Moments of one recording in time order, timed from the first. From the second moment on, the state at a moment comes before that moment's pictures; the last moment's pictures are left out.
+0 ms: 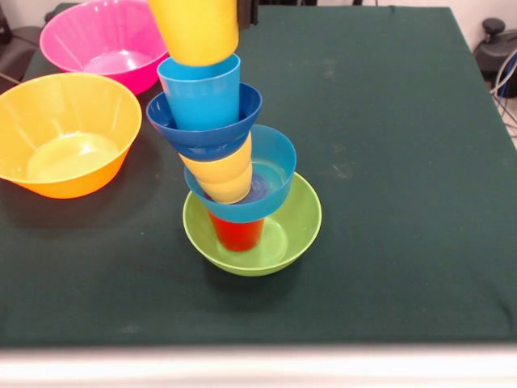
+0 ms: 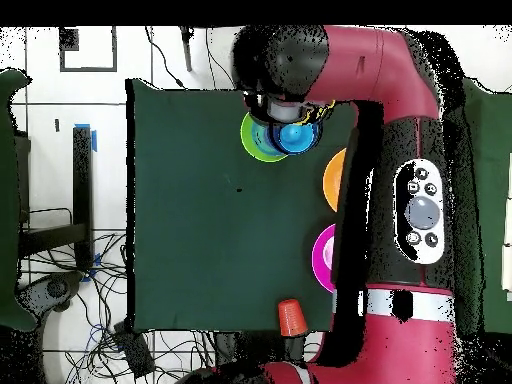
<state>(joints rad) -0.37 -0.61 0.32 0.94 -0.30 1.25 1.79</state>
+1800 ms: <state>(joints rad) -0.38 -0.61 0.32 0.96 -0.30 1.25 1.79</state>
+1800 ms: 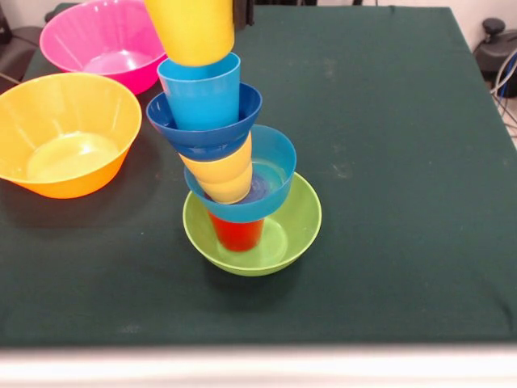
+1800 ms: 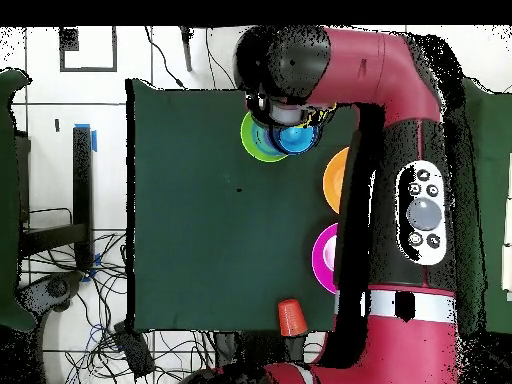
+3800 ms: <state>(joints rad) -0.40 -0.66 0.34 1.03 -0.32 1.25 1.79</state>
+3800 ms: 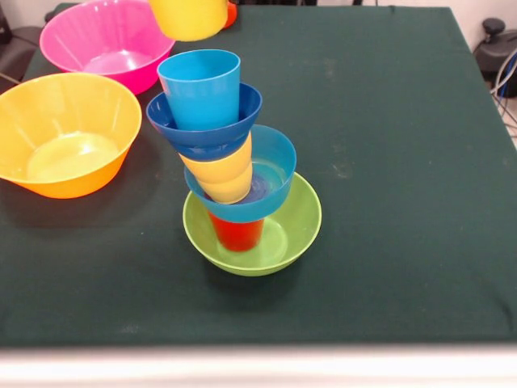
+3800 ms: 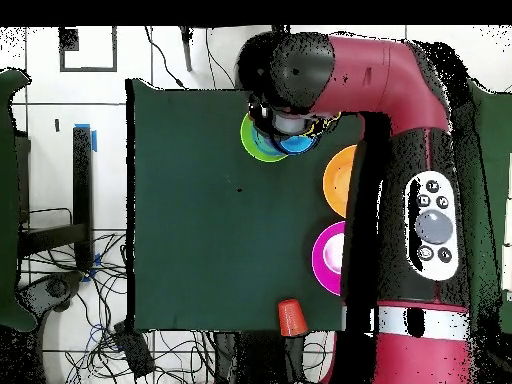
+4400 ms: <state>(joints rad) -0.40 -0.66 0.35 1.02 -0.32 1.25 1.79</state>
